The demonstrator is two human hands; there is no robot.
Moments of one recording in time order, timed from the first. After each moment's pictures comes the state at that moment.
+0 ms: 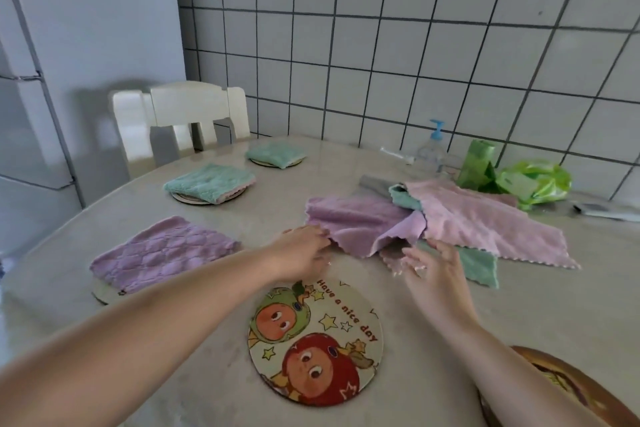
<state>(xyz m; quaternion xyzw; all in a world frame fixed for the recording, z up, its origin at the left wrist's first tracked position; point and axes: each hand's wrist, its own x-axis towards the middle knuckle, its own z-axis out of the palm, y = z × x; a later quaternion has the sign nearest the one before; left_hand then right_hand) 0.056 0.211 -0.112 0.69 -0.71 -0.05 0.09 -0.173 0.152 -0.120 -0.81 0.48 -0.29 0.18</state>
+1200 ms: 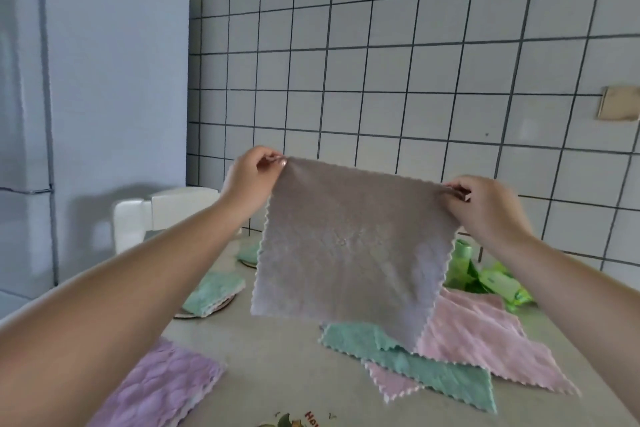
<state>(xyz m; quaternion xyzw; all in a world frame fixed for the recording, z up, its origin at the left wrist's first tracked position) 0.115 0.201 0.119 0.61 -0.50 0.13 0.60 -0.186 0.095 0.122 -0.79 0.38 -0.48 -0.01</state>
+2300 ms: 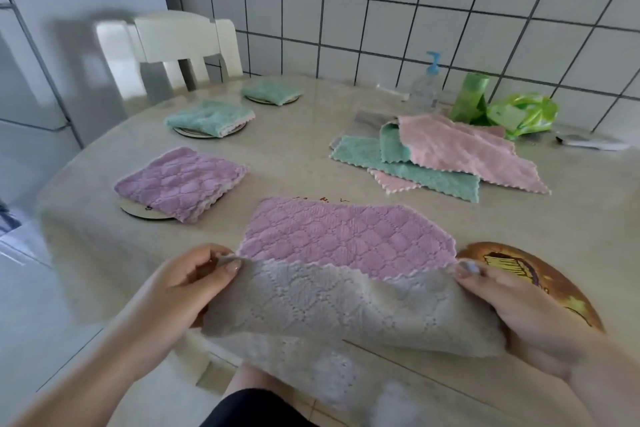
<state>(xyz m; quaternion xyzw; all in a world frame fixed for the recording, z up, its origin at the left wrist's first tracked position) 0.011 0.452 -0.123 0.68 -0.34 -0.33 0.56 -0.285 0.276 -0.103 -0.56 0.39 -0.20 0.70</state>
